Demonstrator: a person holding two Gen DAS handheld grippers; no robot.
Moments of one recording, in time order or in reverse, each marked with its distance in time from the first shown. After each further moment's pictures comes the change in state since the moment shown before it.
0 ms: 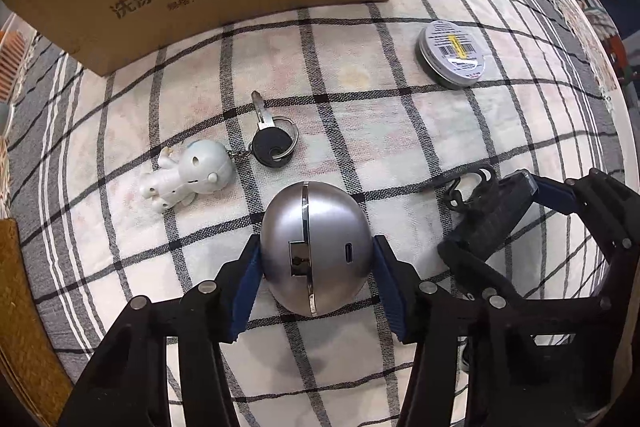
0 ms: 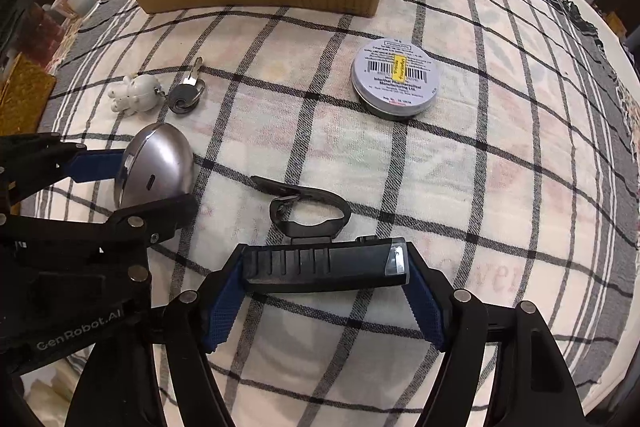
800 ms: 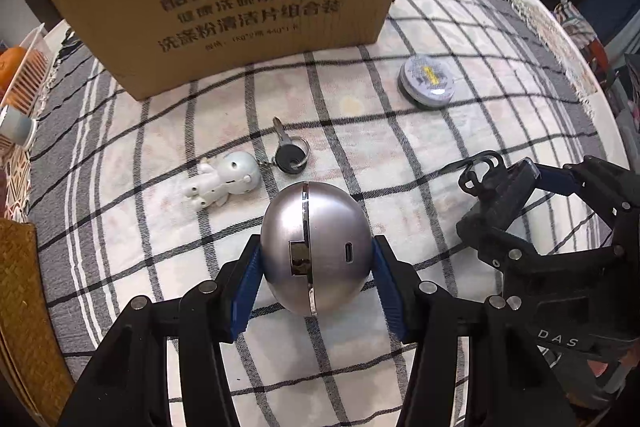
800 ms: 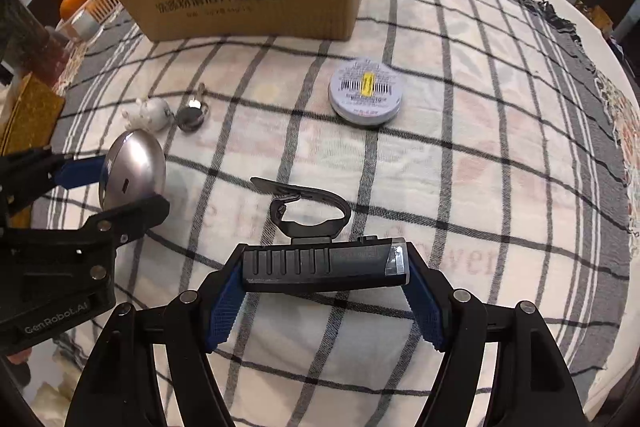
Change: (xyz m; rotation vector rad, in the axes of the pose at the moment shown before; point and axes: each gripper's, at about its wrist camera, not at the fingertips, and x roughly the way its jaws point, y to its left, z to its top) left arm -0.041 0.014 -0.026 0.021 -0.165 -0.010; right arm -0.047 -0.021 -0.021 0.046 -0.079 0.003
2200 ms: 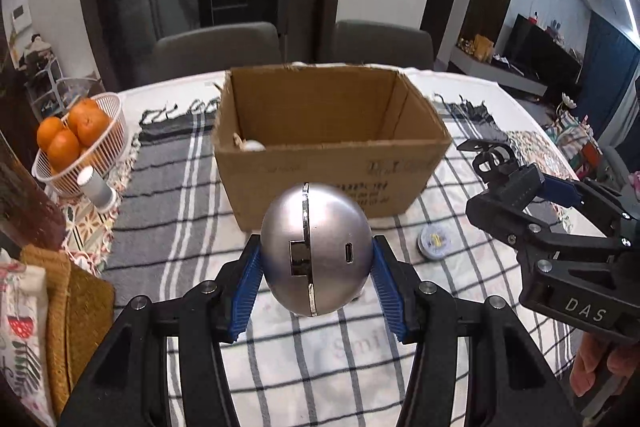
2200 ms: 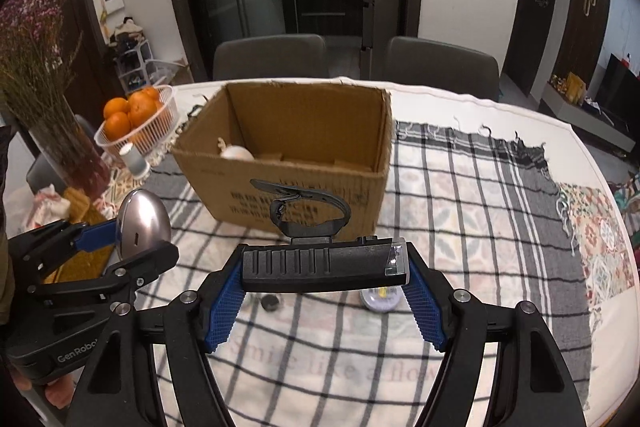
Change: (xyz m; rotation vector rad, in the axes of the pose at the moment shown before) left arm -0.128 0.059 0.030 -0.109 -0.414 0.044; right arm -0.132 0.049 0.074 0.013 -0.448 -0.014
